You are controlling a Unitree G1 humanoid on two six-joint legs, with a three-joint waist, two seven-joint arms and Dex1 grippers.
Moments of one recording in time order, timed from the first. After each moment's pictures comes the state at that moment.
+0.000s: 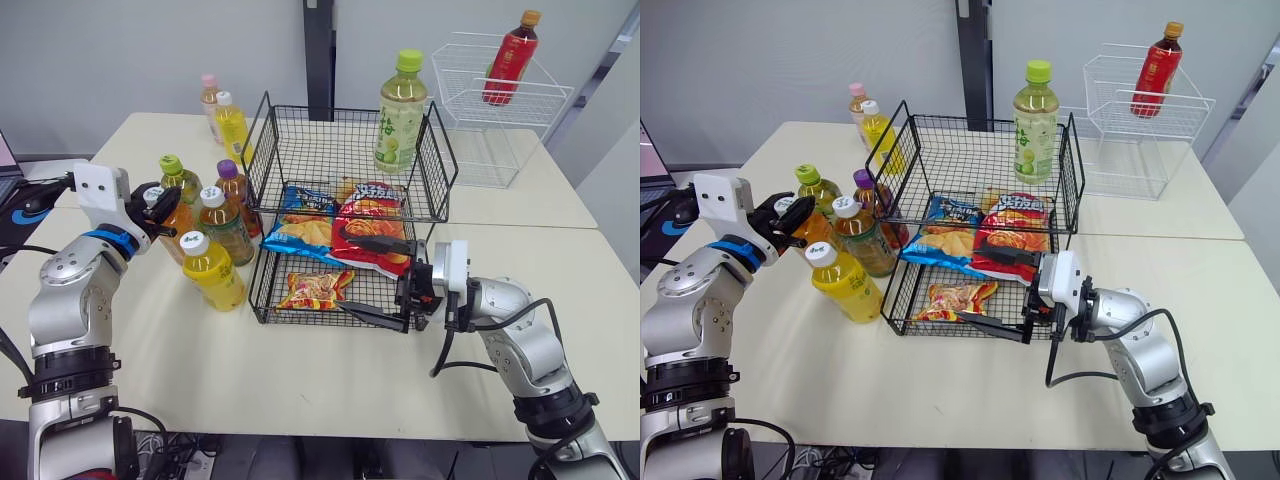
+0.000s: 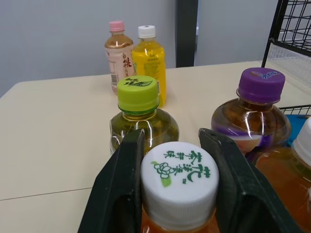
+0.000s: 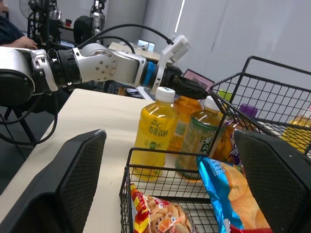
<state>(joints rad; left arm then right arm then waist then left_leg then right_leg) -0.47 0.66 0.36 0.17 -0.39 0.37 -0.47 -0.33 -0.40 0.18 -0.33 0.43 0.09 0.97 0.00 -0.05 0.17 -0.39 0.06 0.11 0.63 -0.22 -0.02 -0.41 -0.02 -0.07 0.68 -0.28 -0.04</state>
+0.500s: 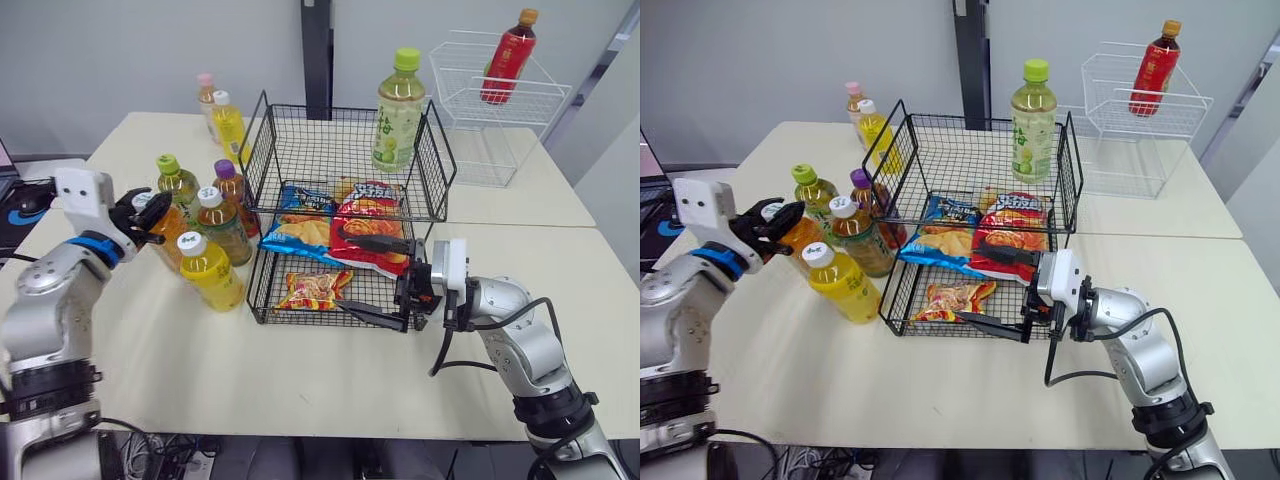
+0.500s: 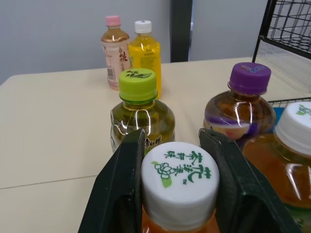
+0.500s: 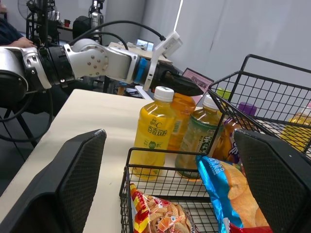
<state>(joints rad) -0.38 0.77 0.45 0.03 -0.51 0.53 -0.54 -0.33 -0.39 0.18 -0.33 0.44 0.10 0.96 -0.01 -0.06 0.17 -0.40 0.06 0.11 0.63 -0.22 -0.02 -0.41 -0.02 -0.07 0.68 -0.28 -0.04</state>
